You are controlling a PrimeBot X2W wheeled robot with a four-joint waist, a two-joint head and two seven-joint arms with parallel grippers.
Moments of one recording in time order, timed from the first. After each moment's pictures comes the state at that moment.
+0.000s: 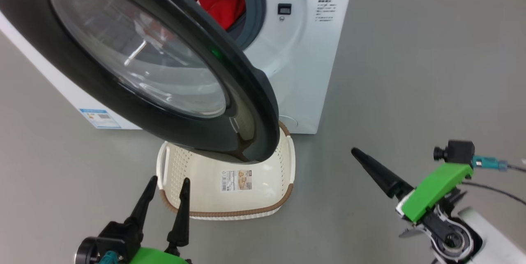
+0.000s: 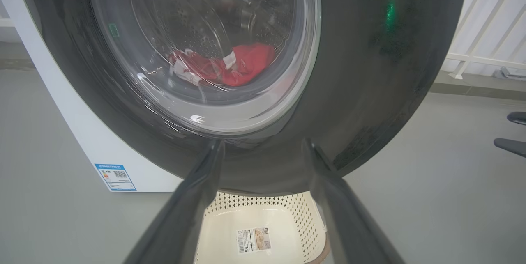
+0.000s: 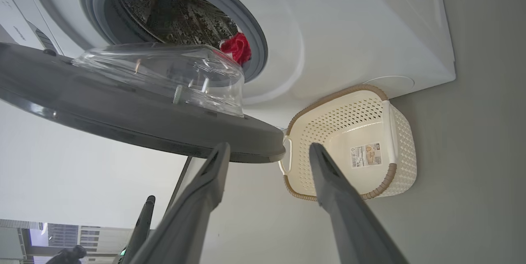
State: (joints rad) left arm -0.10 0.04 -0.12 0.23 -0.21 -0.05 -0.25; right arm -0.36 -0.38 0.54 0.31 1.57 0.12 0.09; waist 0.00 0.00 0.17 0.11
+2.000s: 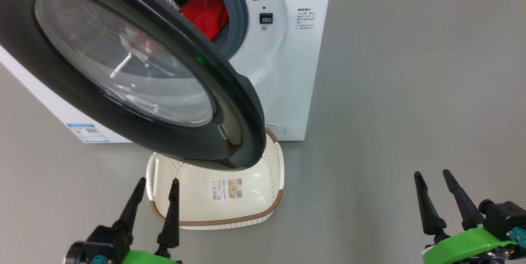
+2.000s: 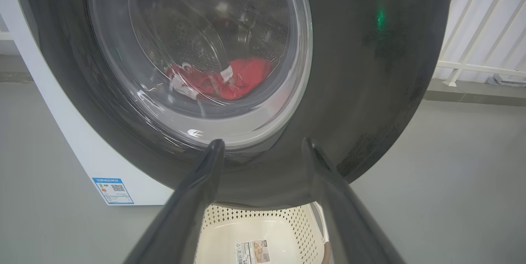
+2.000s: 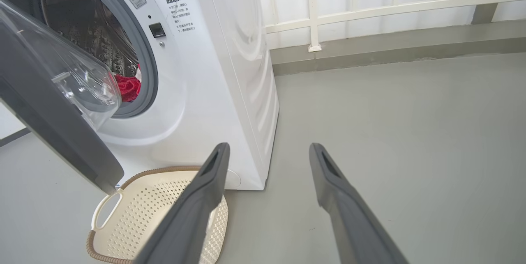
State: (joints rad) left arm -0.08 0.04 -0.07 0.20 -0.20 -0.06 -0.25; right arm 0.00 -0.13 -0.01 0.27 0.42 0.12 -0.25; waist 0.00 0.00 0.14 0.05
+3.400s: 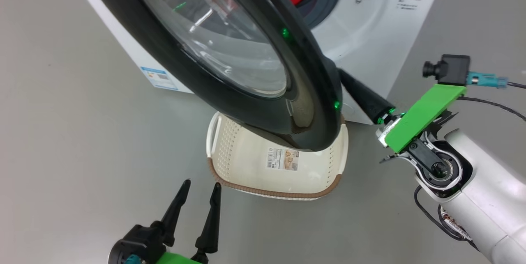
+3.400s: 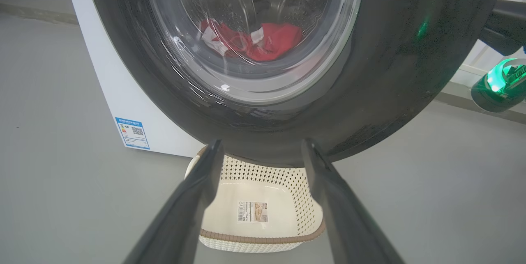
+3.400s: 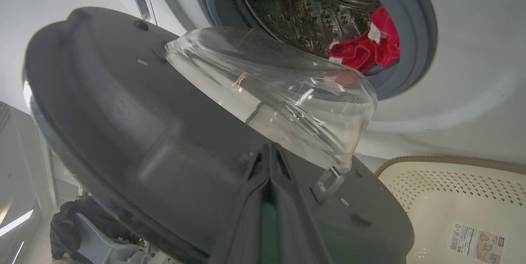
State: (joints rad) left arm -0.09 0.04 -0.26 0.19 -0.33 -0.02 -0.25; right arm -0.68 -0.39 0.67 0.29 1.58 0.12 -0.01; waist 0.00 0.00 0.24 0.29
